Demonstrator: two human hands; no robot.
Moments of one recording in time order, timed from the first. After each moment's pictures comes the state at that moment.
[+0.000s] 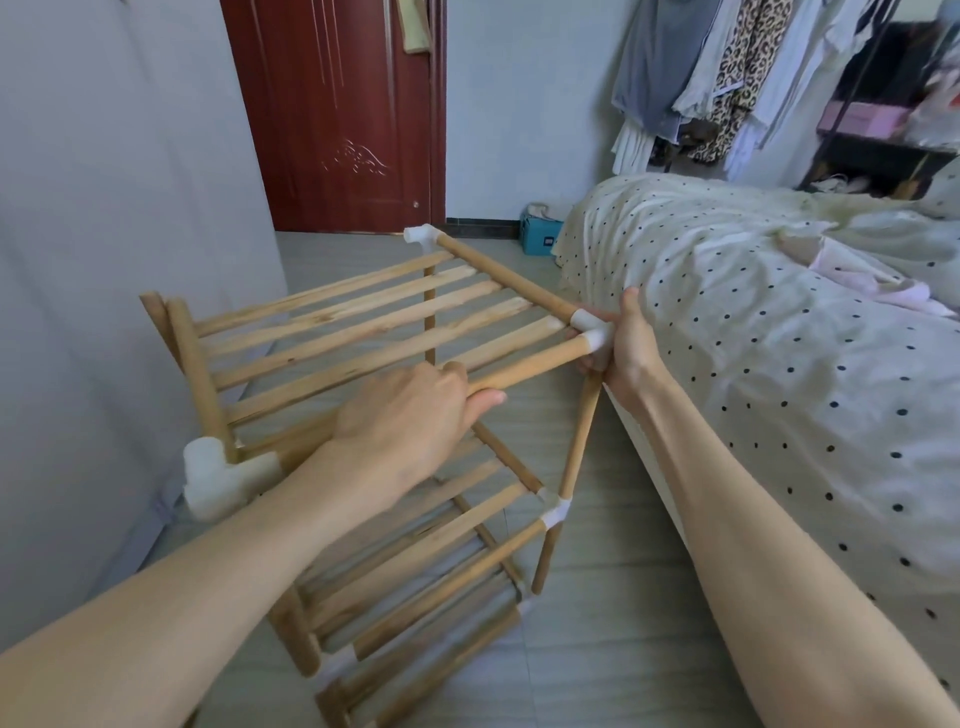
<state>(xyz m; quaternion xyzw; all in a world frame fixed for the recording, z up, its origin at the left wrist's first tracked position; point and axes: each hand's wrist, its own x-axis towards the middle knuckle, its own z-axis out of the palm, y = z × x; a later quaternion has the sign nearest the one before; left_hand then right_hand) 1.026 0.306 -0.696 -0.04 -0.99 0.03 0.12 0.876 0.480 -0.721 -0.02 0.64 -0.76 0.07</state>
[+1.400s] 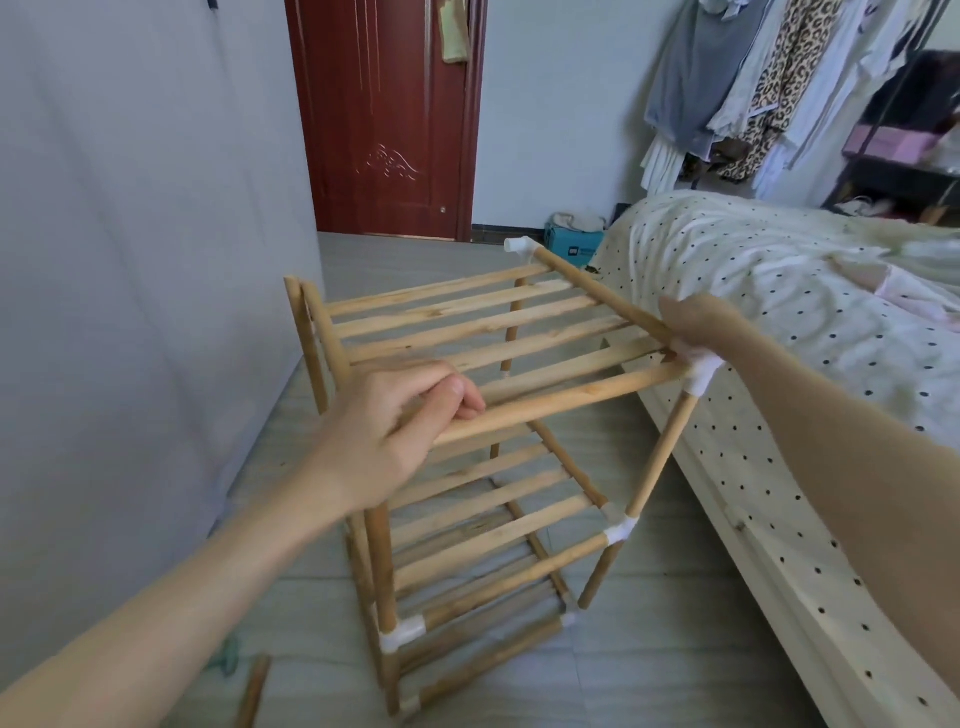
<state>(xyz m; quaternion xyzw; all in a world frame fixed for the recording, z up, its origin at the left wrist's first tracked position) 1.079 0.193 -0.701 -0.20 -0.85 -0.43 0.24 0.883 0.437 -0.661 0.11 0.95 -0.29 -0.02</state>
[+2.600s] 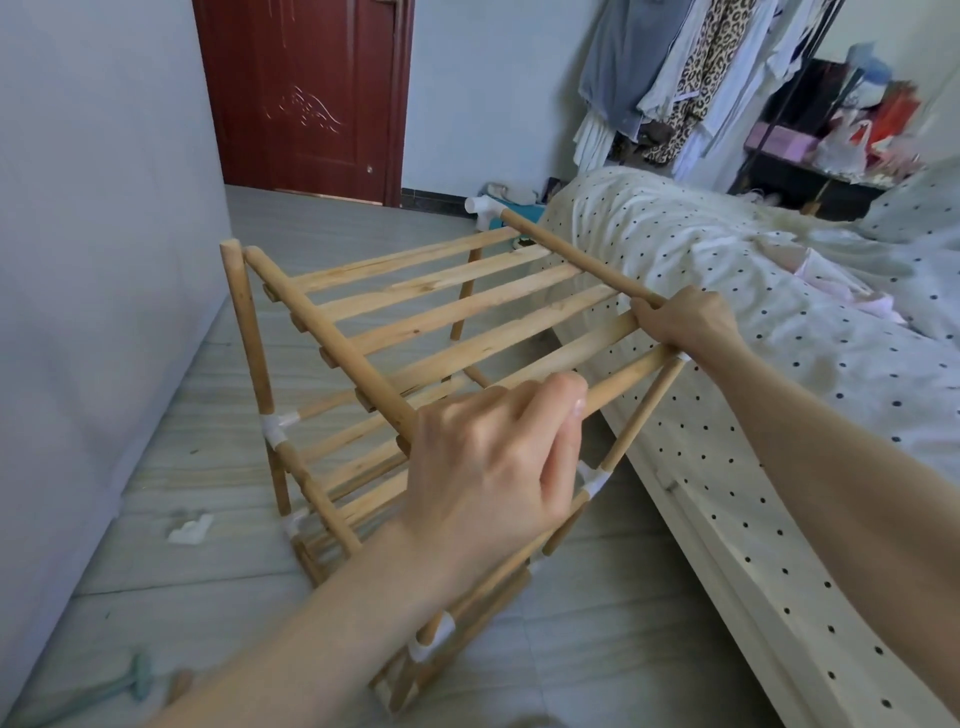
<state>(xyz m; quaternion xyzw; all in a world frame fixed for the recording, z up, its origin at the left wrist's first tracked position) 1.075 0.260 -0.725 -0.22 -0.81 -0.26 0.49 0.876 0.458 -0.683 0.17 0.98 -0.06 -0.07</state>
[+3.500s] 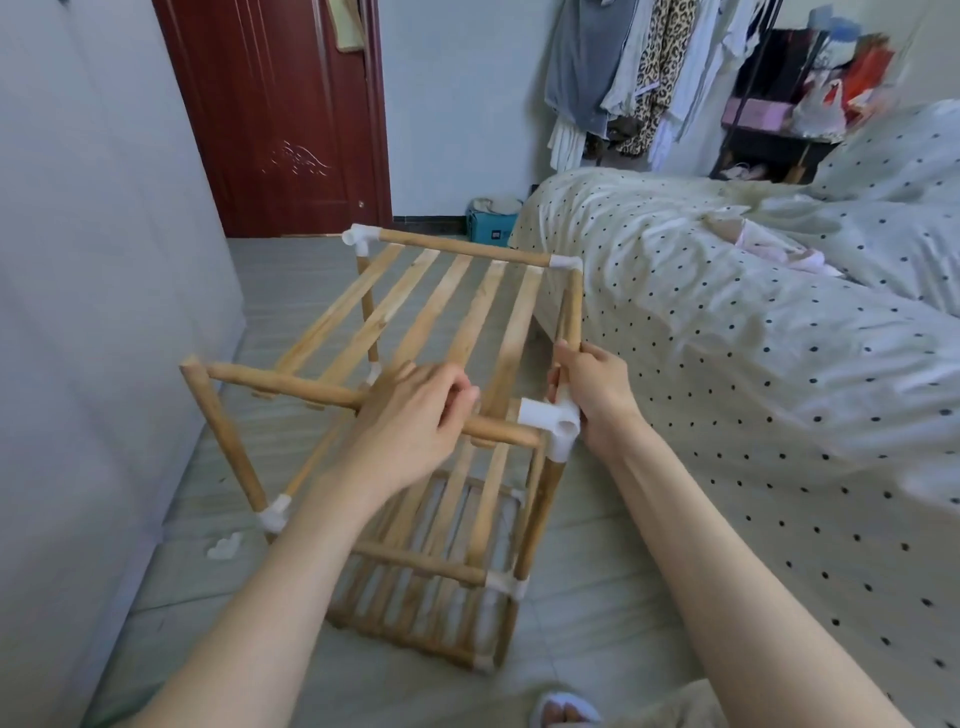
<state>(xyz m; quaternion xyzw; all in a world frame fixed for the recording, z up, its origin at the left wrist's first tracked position) 1.060 0.258 -0.724 -0.15 -0.95 -0.23 0.17 1.016 0.432 -0.706 0.10 0.69 -0.71 -0.01</state>
